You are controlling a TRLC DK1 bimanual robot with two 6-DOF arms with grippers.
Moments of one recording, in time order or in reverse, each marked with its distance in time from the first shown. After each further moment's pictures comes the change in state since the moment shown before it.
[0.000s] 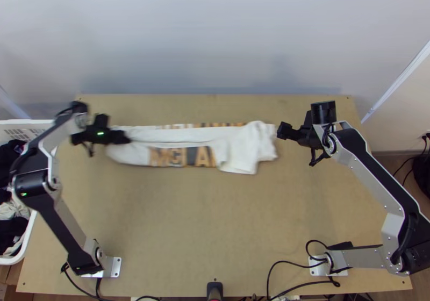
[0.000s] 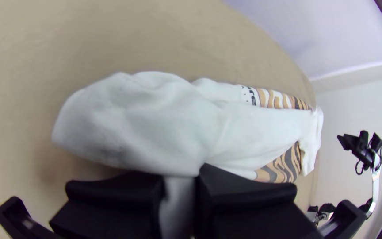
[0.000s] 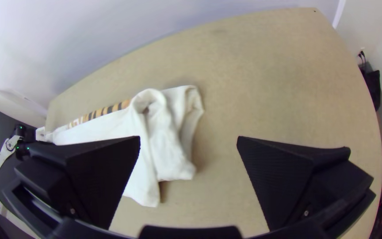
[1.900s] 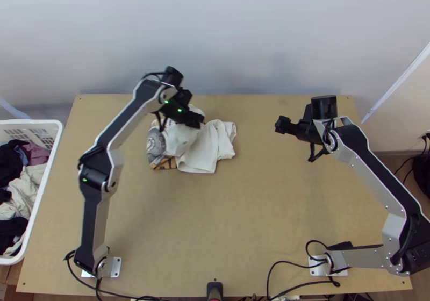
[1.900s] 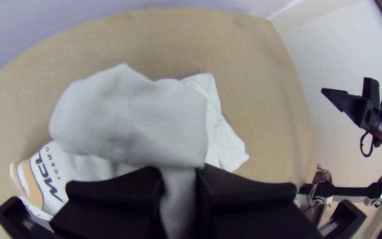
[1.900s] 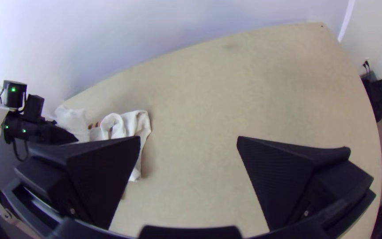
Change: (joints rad) left arm -0.729 0.205 0.740 -0.341 -0.167 -0.326; right arm 0.020 0.000 0.062 0.003 0.000 0.000
